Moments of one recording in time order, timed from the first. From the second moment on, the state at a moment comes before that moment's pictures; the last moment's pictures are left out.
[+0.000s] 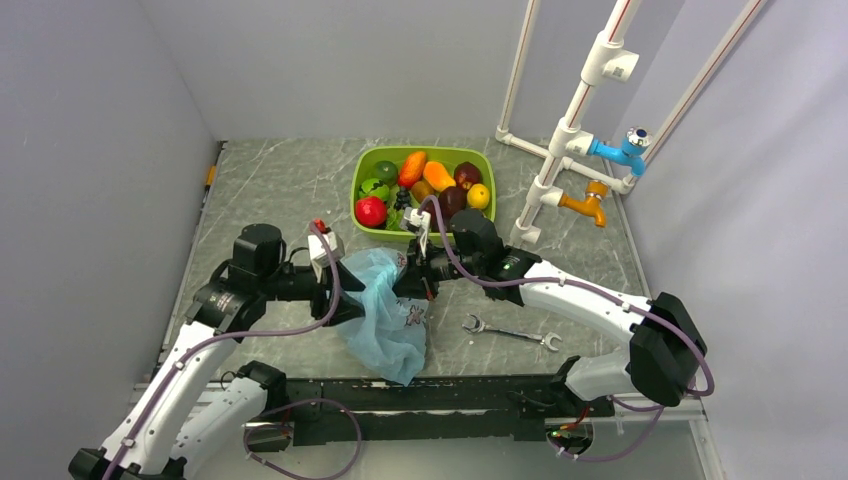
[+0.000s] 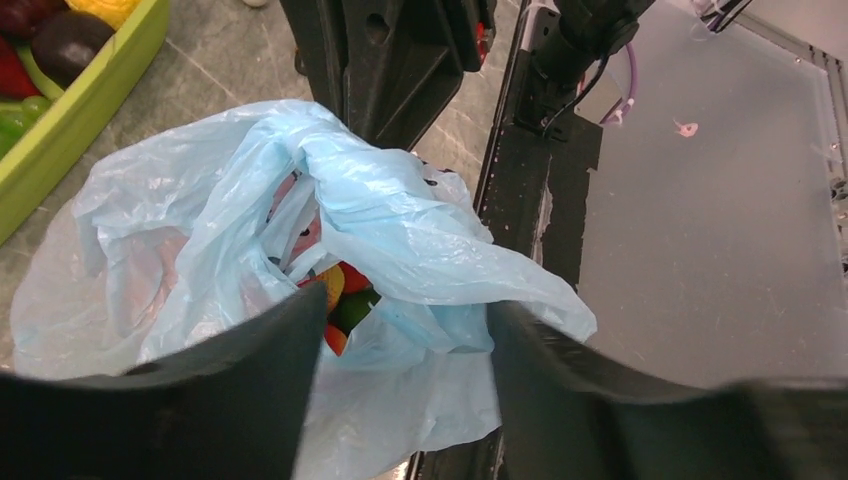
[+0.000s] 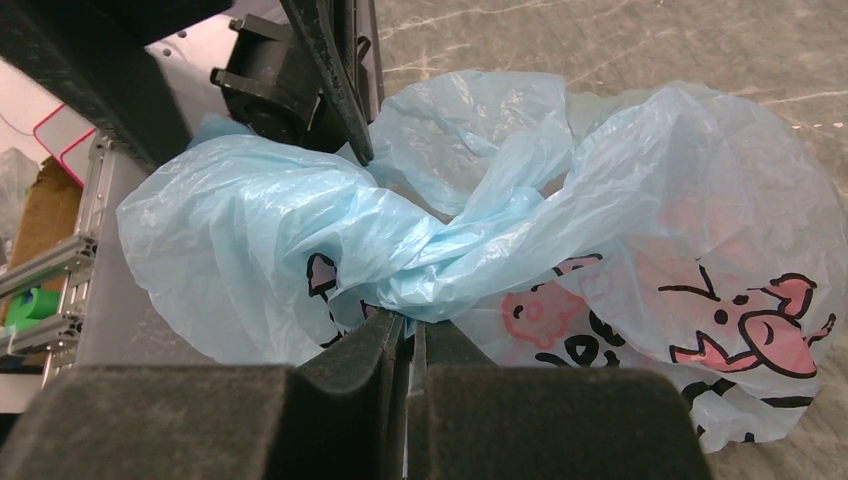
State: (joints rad) left arm -0.38 0.74 0.82 -0.60 0.94 0.17; right arm 0.84 1.33 0.90 0.06 -0.71 0.22
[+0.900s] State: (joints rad) left arm -0.13 0.79 0.87 -0.84 0.73 0.43; right arm 0.67 1.24 0.93 -0.29 -0.70 -0.20
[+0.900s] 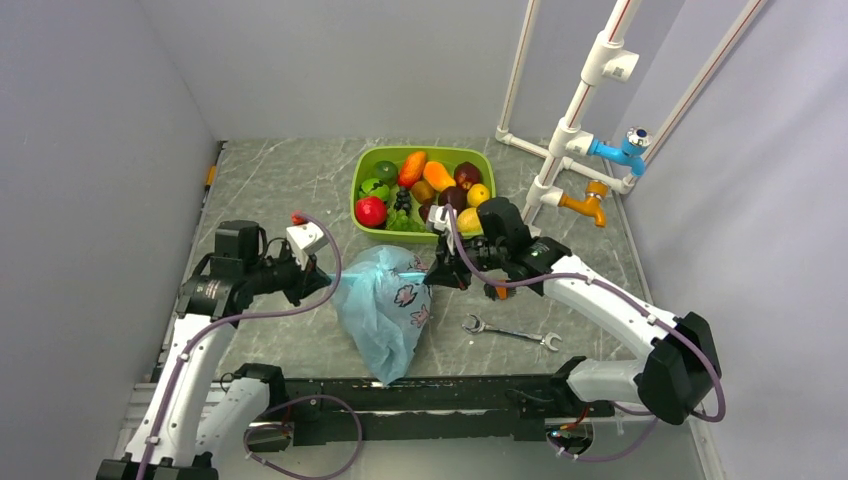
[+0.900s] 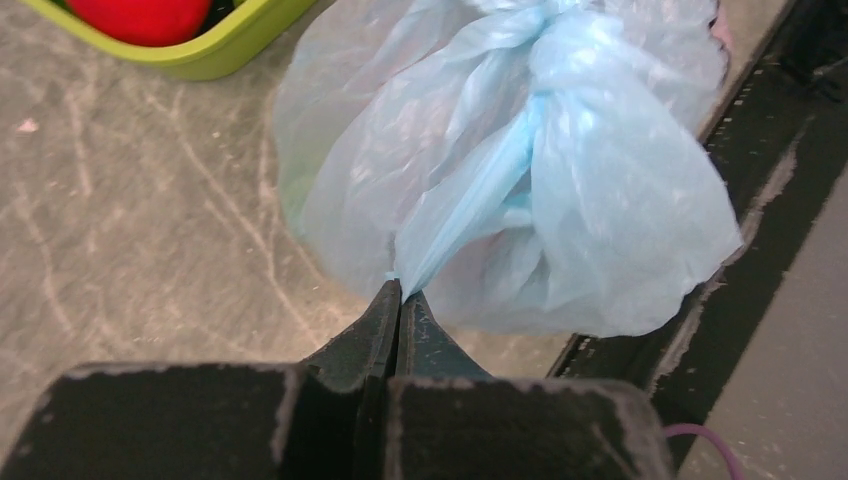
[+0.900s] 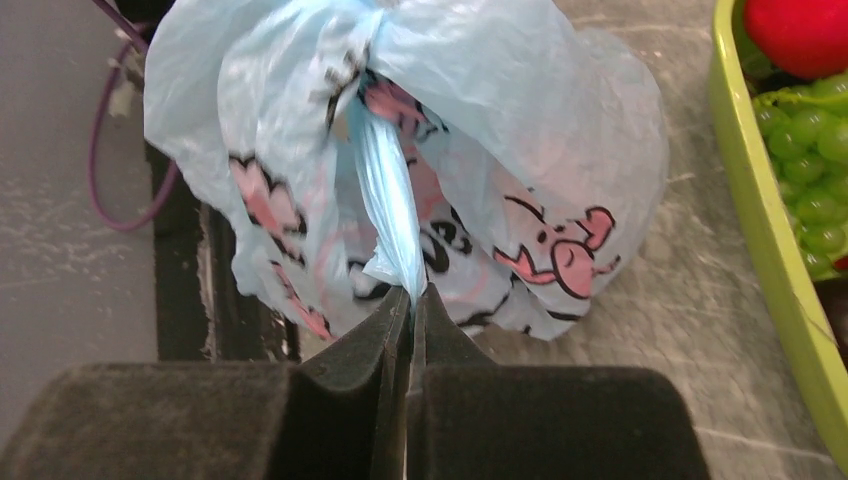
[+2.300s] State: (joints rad) left arm -0.07 0.94 0.77 -0.79 0.79 0.66; right arm 0.75 1.33 1.00 -0.48 -0.65 -0.43
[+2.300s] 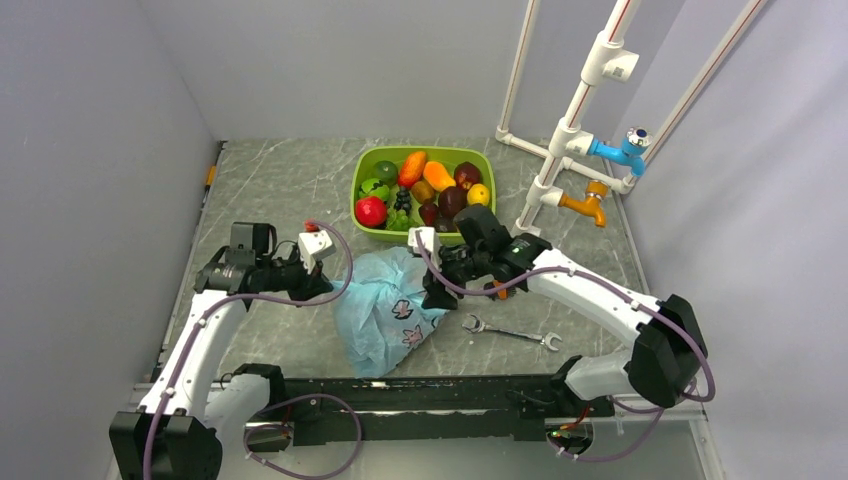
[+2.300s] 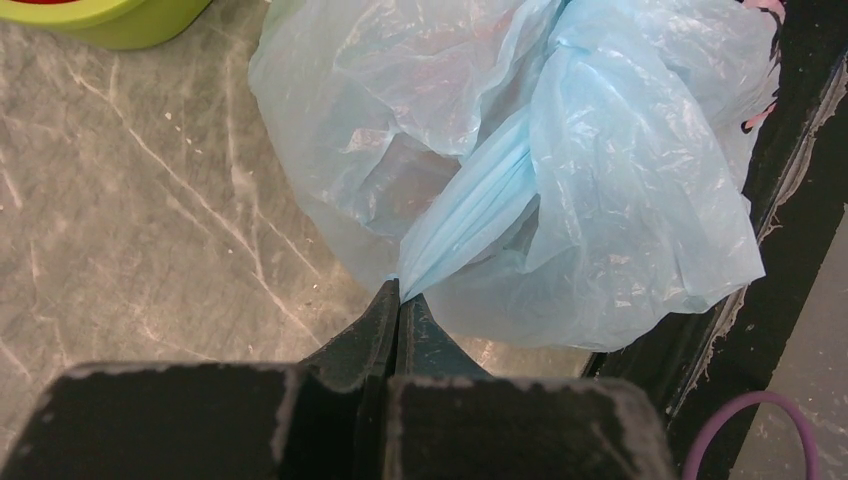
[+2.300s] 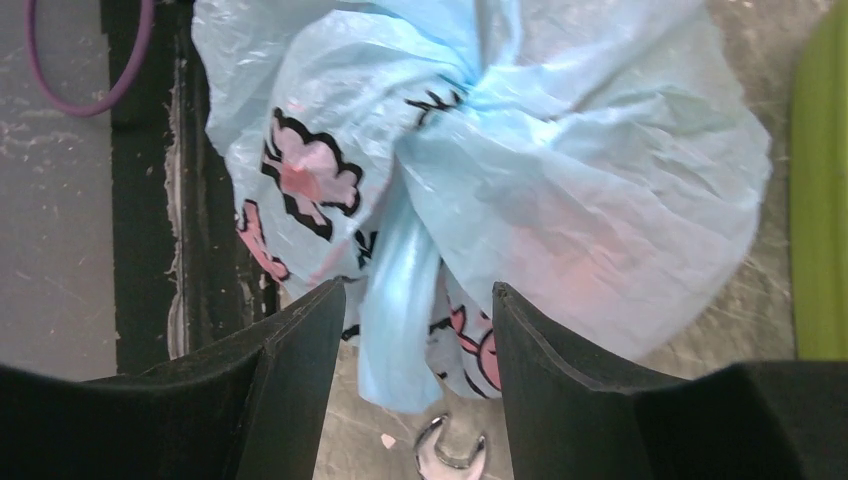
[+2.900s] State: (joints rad) left arm -0.08 0.93 0.77 -0.77 0.77 0.64; right arm 0.83 1.38 0.95 -0.48 -0.50 -0.49
